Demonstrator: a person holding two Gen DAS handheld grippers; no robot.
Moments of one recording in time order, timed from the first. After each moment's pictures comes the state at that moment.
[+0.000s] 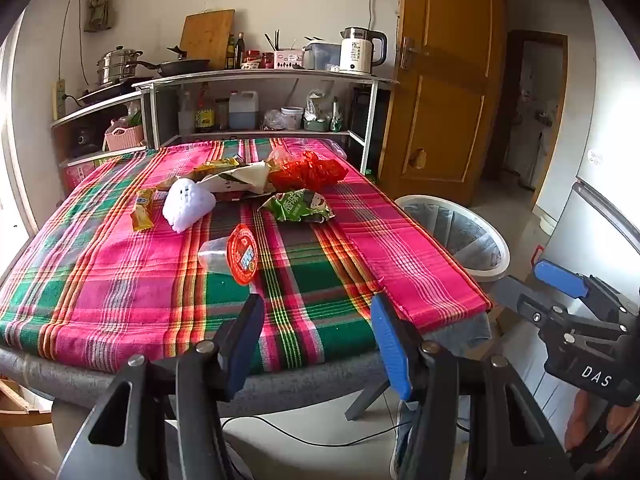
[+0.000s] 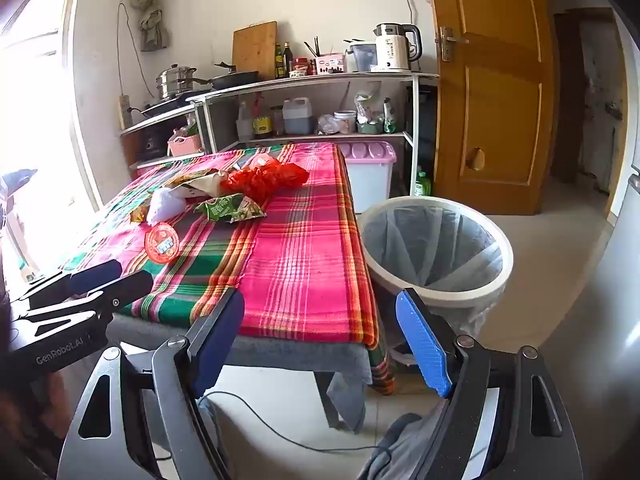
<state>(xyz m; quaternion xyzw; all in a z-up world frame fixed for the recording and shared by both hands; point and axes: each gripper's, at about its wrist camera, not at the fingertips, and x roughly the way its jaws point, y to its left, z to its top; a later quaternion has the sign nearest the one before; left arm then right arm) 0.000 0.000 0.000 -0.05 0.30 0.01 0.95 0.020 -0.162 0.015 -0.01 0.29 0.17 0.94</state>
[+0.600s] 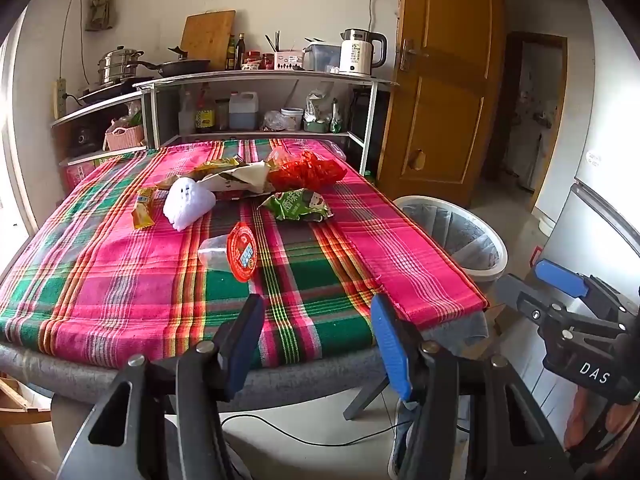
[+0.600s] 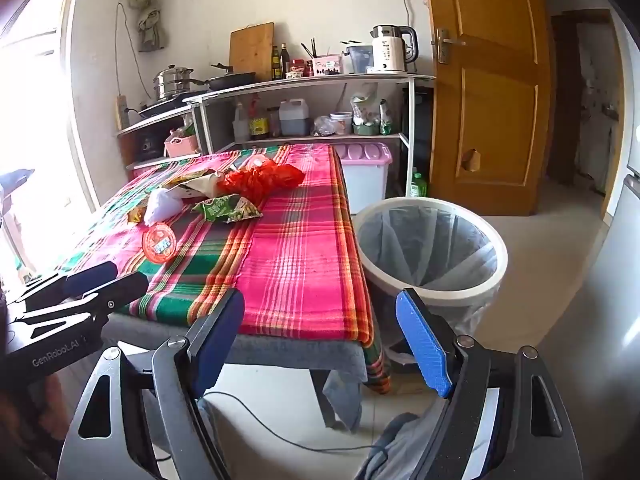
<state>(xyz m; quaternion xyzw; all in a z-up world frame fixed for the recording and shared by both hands) -0.005 0.000 0.001 -0.05 0.30 0.01 0.95 0.017 -0.164 0.016 -0.01 0.29 0.16 0.94</state>
